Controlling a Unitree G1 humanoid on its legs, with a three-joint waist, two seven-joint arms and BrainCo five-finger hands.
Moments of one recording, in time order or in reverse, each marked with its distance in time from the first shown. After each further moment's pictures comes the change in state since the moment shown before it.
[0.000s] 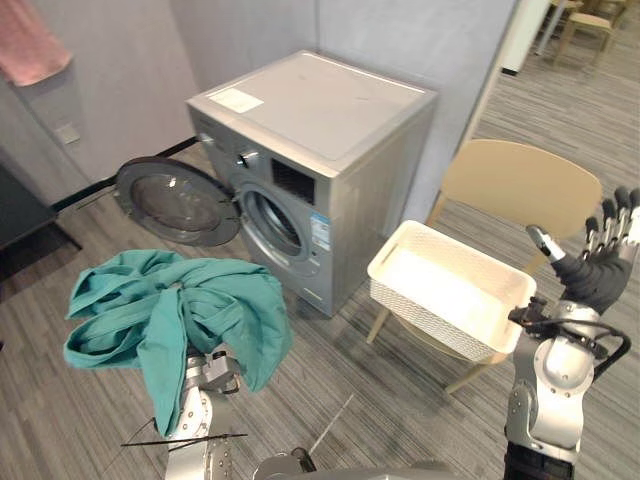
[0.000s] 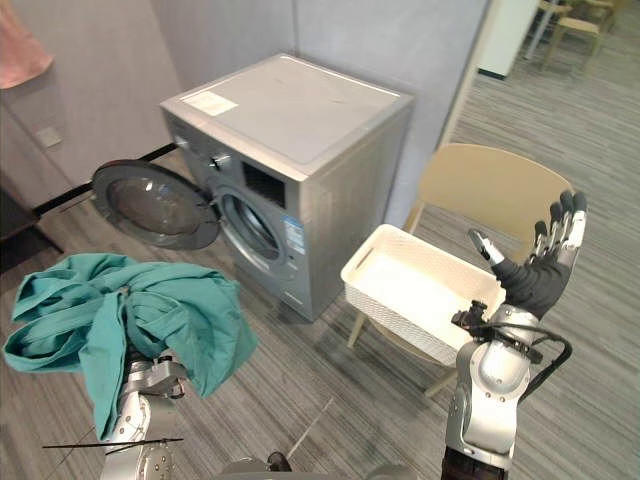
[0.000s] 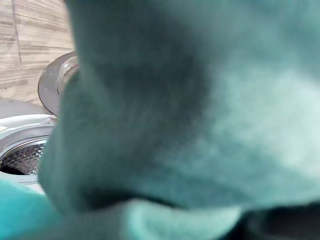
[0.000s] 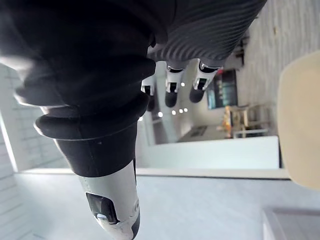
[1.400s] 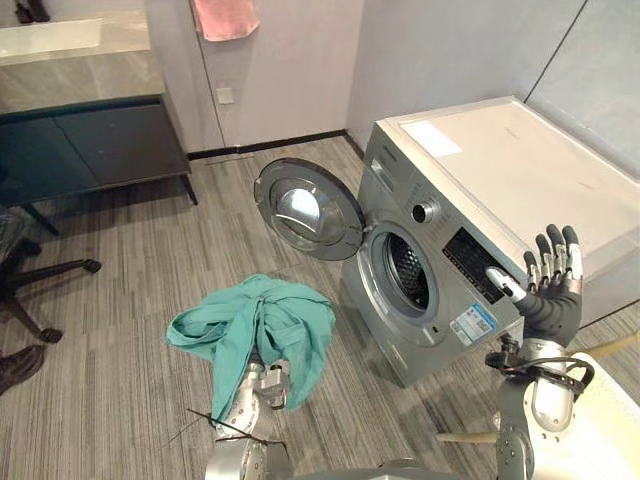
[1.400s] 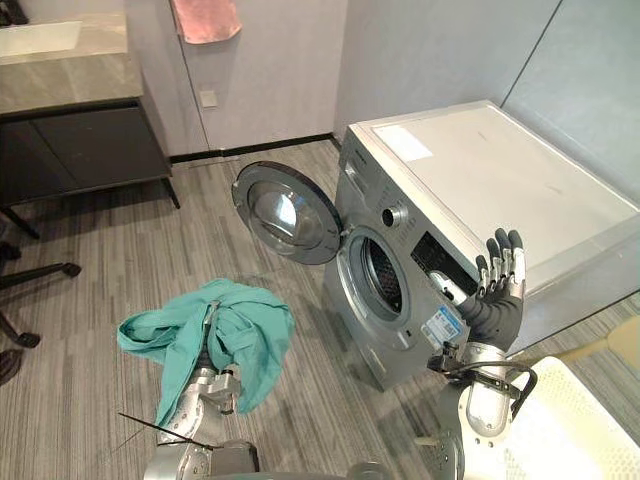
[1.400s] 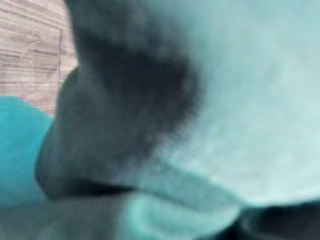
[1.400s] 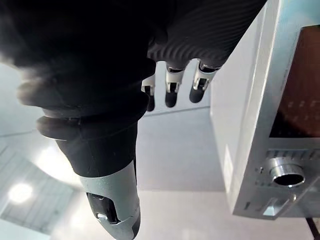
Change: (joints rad) left arm -0.026 0.023 -0.212 0.190 0.000 0.049 -0.081; right arm 0.175 0.000 0.155 -0.068 0.161 -0.009 0.124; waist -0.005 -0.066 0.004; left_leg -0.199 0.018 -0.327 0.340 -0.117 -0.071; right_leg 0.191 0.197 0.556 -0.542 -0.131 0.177
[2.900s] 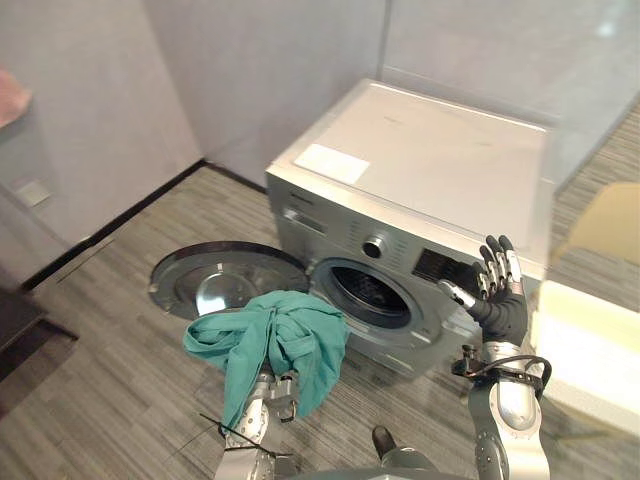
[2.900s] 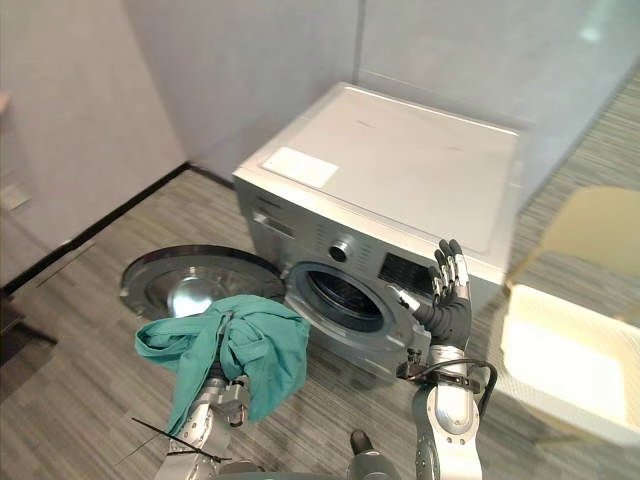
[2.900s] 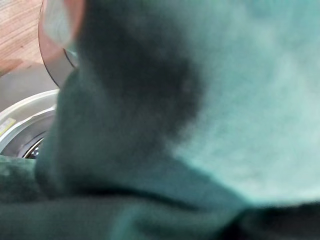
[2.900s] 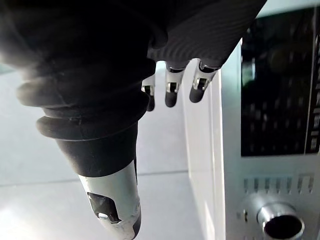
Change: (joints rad) left arm 0.035 -0.005 -0.005 0.029 -0.002 0.000 0.003; right arm 0.032 -0.003 0.174 0.045 -0.086 0.033 0.012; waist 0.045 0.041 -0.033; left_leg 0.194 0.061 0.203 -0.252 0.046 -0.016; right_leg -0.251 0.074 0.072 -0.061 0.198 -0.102
